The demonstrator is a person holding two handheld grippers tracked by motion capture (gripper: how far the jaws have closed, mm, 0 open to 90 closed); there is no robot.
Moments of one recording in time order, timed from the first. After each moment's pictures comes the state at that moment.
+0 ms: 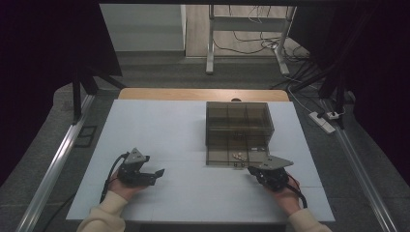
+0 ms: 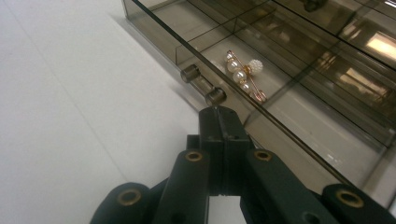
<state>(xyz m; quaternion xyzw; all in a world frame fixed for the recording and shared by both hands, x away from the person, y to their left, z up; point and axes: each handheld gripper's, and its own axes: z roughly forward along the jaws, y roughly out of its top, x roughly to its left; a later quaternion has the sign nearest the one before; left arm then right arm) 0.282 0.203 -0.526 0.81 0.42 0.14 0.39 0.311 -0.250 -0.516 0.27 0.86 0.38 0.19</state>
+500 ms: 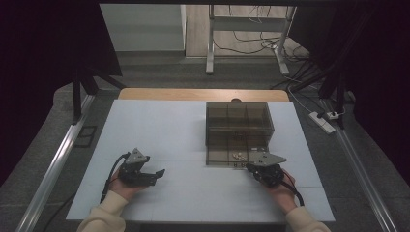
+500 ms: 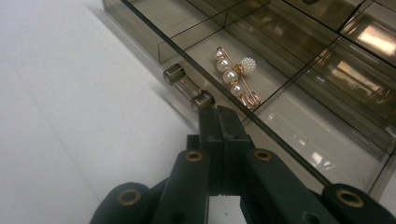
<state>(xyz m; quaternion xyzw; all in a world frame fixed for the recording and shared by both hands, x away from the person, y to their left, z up) 0.283 0.202 -0.527 0.81 0.42 0.14 0.38 0.323 -0.242 -0.523 0.28 0.87 0.35 0.21</state>
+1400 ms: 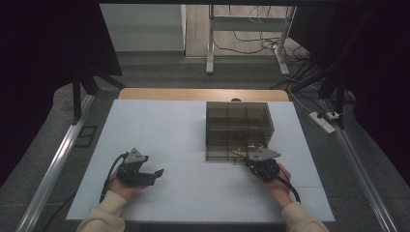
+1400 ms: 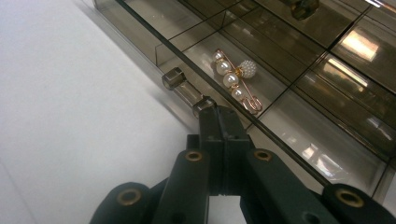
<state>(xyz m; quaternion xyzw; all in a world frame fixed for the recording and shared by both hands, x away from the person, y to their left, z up) 0.283 0.206 -0.527 0.81 0.43 0.14 0.38 0.341 -0.232 -0.526 0.28 0.86 0.35 0.23</state>
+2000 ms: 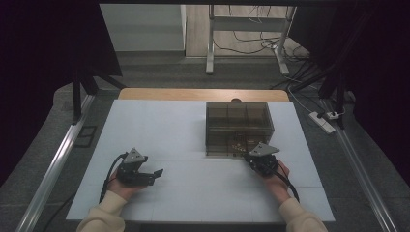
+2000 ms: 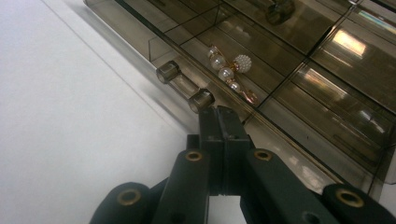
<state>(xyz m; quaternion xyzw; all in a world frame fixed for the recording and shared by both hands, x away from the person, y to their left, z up) 0.283 0.208 -0.529 0.81 0.43 0.14 0.38 0.357 -0.231 -0.528 0.30 0.86 0.35 0.23</state>
